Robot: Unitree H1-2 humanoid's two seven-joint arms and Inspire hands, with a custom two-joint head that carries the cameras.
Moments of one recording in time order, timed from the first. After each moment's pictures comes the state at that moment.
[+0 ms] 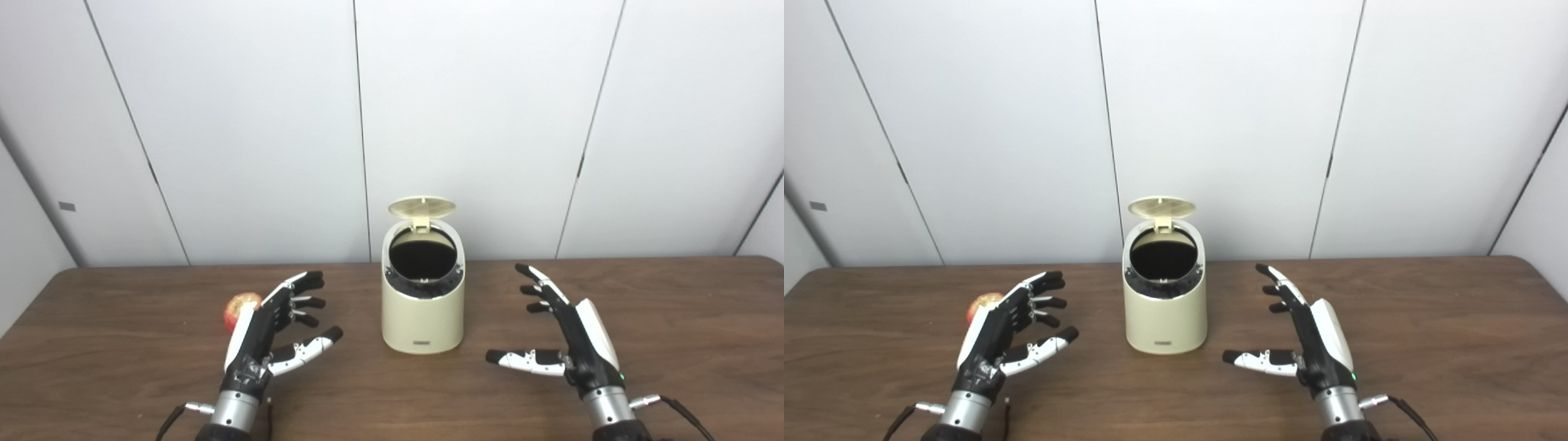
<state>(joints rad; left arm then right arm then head) -0.25 0.14 0.03 0.17 0.11 -0.28 -0.04 -0.25 -0.16 0.08 0.08 -0.44 -0.13 -0.16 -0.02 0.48</state>
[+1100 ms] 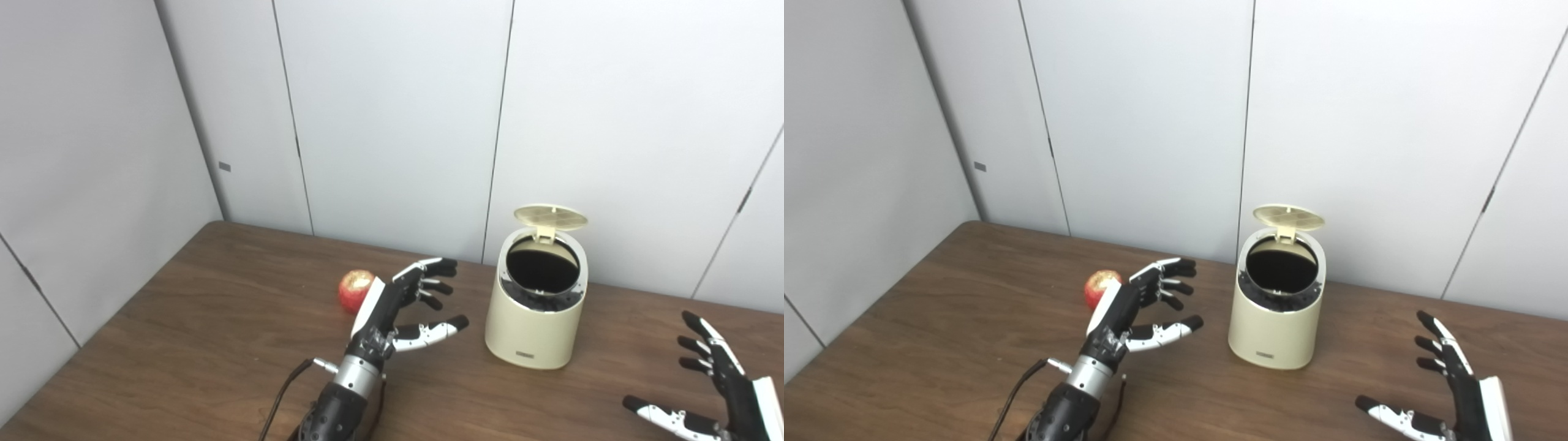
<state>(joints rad) -0.25 0.10 0.02 0.07 0.17 -0.27 0.02 -0.20 -0.17 0.02 0.06 -0.35 -0.16 -0.16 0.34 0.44</state>
